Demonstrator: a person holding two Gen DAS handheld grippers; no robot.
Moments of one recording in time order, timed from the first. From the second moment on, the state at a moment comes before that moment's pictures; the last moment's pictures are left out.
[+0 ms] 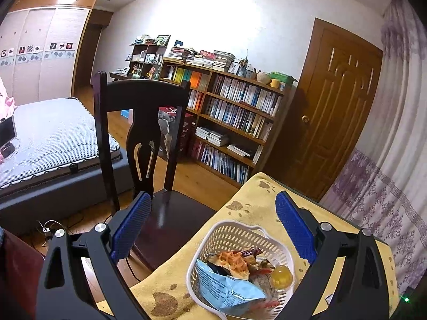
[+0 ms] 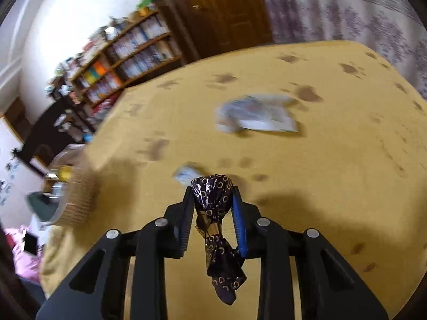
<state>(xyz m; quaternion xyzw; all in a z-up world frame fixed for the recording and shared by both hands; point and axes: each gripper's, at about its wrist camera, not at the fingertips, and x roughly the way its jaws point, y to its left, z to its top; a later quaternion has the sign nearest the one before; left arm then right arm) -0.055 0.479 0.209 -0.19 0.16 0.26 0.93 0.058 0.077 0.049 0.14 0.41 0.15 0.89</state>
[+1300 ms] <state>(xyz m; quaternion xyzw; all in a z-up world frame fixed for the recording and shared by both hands) -0.055 0.495 0.207 -0.22 0.16 0.25 0.93 0.059 0.306 0.126 0.11 0.40 0.38 0.83</state>
